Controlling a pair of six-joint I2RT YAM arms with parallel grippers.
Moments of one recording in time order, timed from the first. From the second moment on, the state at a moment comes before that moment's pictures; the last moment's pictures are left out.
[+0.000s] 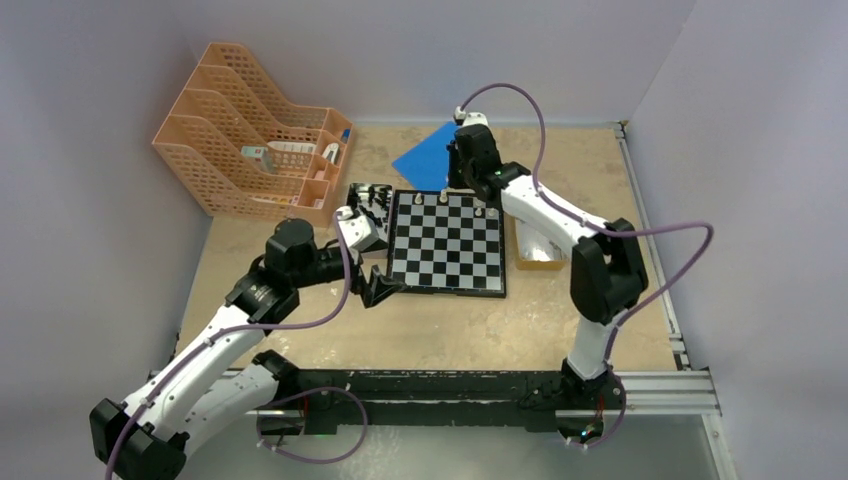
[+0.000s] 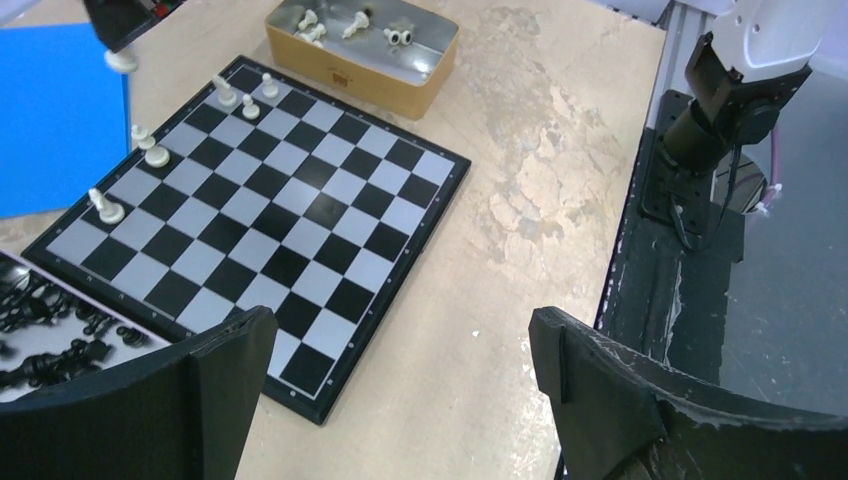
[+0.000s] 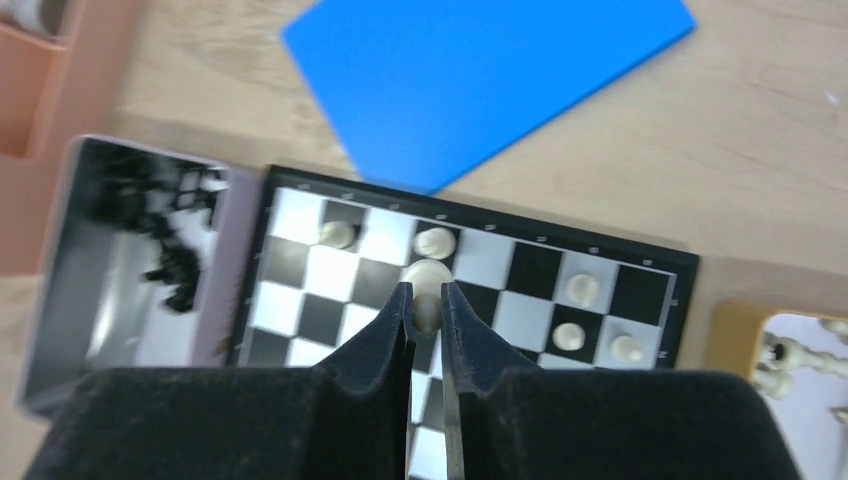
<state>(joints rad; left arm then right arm) -0.55 0.82 0.70 -0.16 0.62 0.06 0.55 1.80 1.48 -0.26 0.18 0.35</state>
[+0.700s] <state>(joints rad) -0.55 0.68 0.68 -0.26 0.42 0.12 0.48 2.09 1.69 -0.50 0.33 0.28</state>
